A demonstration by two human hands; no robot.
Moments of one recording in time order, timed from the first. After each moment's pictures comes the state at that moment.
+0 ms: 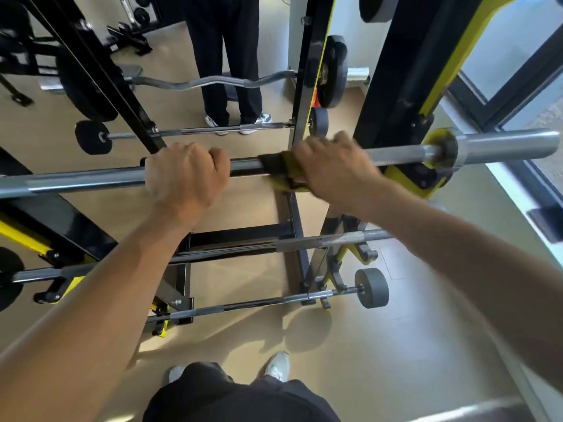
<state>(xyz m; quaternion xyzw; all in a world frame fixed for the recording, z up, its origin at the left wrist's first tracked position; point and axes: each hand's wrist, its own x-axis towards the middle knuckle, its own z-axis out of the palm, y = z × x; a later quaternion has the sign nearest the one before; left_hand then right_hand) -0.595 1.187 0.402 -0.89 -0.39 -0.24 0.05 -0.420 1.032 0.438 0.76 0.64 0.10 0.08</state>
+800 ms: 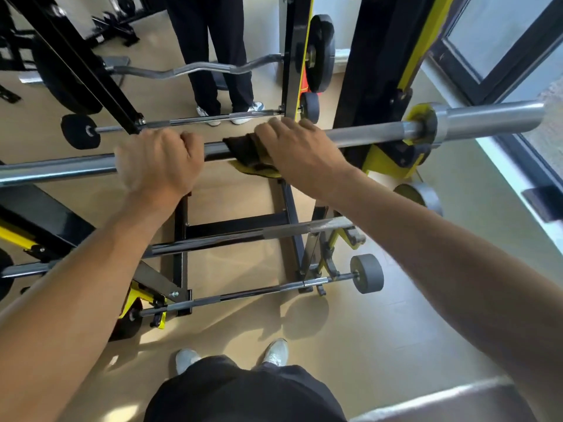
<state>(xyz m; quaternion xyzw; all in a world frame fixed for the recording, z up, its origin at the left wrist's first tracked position) -0.594 1.178 0.396 -0.88 -0.40 -0.26 0.06 -0.425 1.037 0.422 0.74 0.67 0.08 -0.06</state>
